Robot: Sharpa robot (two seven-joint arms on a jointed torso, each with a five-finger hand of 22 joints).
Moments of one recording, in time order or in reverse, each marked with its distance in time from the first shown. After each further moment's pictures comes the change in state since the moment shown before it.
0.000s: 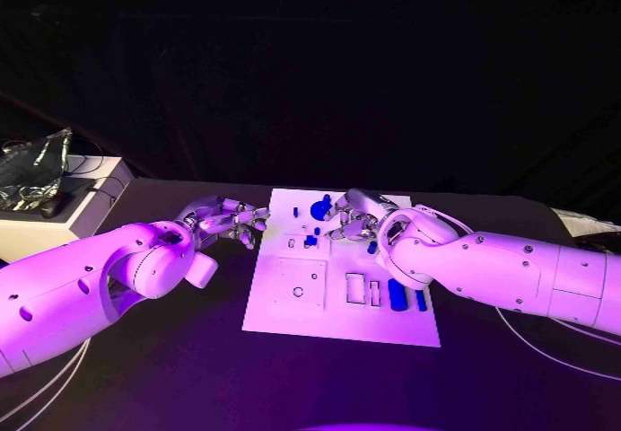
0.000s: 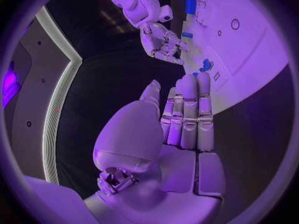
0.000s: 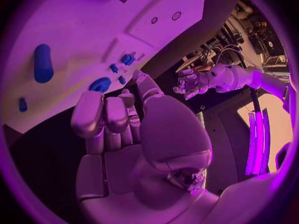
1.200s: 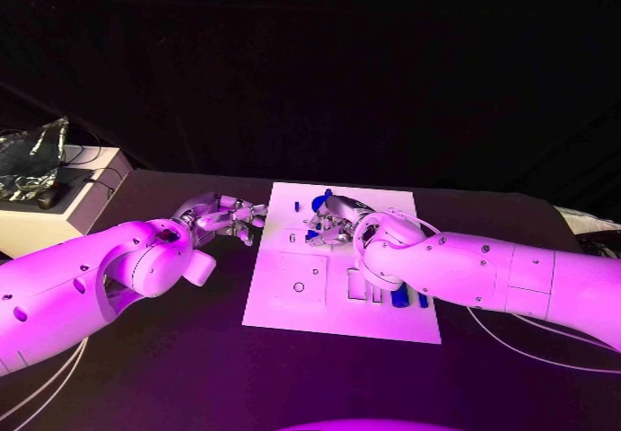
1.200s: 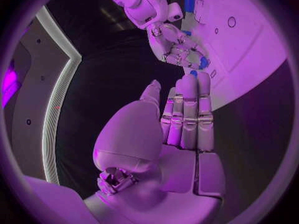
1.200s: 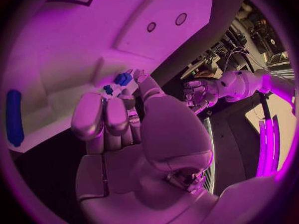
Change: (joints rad) left arm 0.000 -0.002 0.000 0.011 -0.001 -0.019 -0.001; left_hand 0.000 0.000 0.005 -0.005 0.004 0.000 0.000 0.000 0.000 0.000 0.000 0.003 0.000 -0.004 0.004 -0.004 -0.015 0.000 -0.007 0.000 -0.005 0.003; right arm -0.025 0.115 -0.001 -0.077 -0.016 0.032 -0.105; right_hand -0.009 -0.009 0.005 0.011 0.000 0.001 -0.002 0.000 0.000 0.014 -0.005 0.023 0.029 0.004 -0.004 0.029 0.020 0.000 0.000 0.000 0.031 0.000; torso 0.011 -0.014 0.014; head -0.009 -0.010
